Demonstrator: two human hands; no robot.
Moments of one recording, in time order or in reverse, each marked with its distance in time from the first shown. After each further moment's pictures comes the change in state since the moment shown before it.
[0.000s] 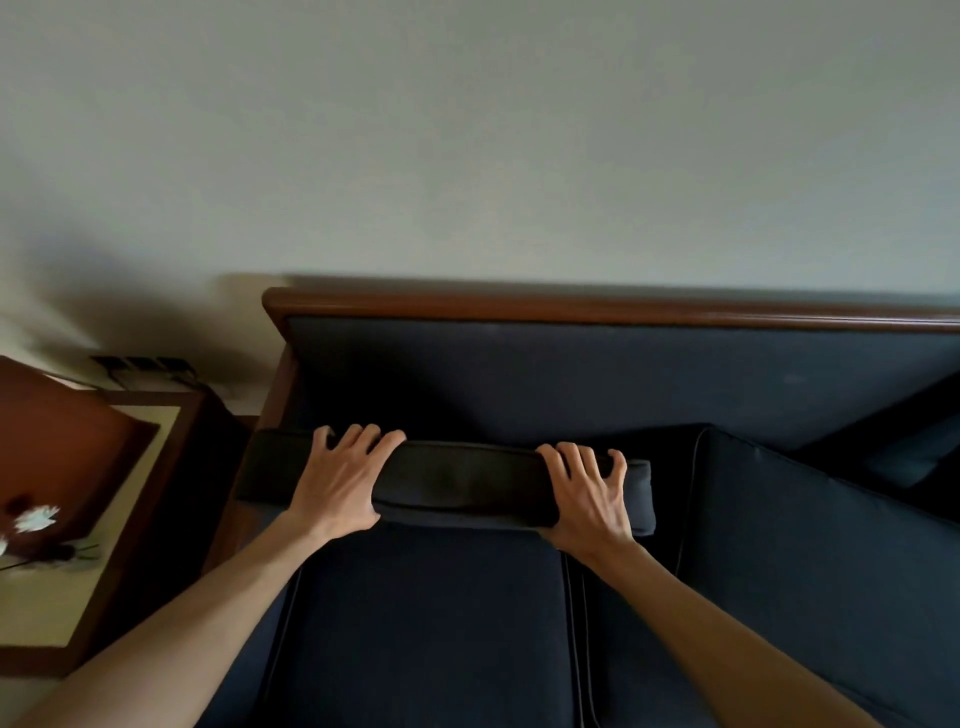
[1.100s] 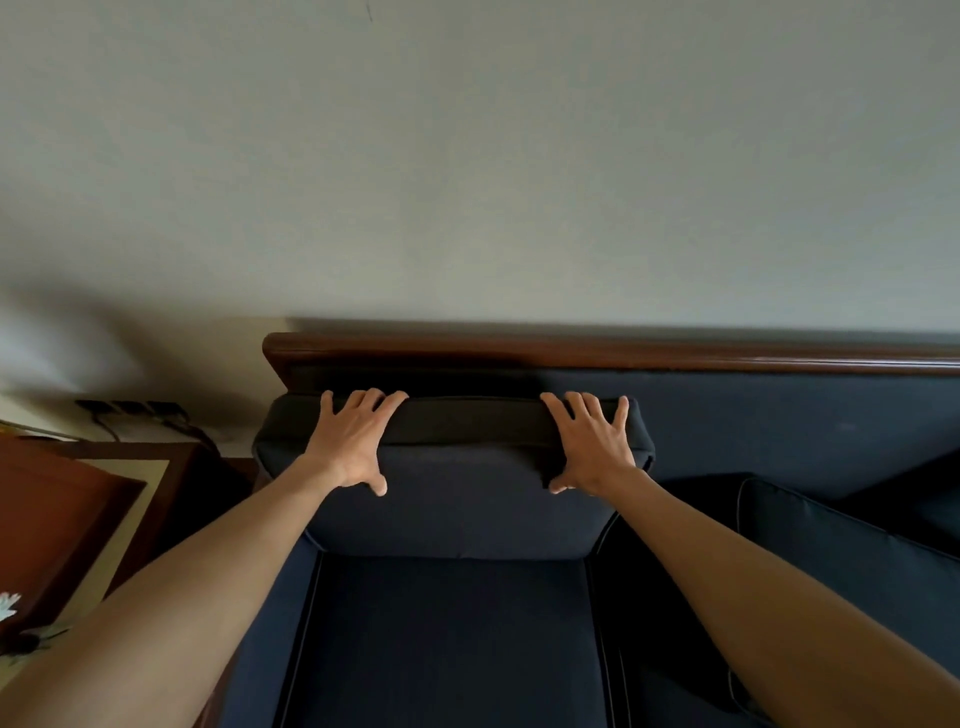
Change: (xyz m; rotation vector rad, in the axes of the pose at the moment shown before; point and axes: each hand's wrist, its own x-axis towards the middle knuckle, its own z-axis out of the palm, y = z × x) left_hand 0.139 -0.087 -0.002 -0.091 -0.183 -0.065; right_hand 0.175 0.013 -0.010 -0.060 -0.173 0.037
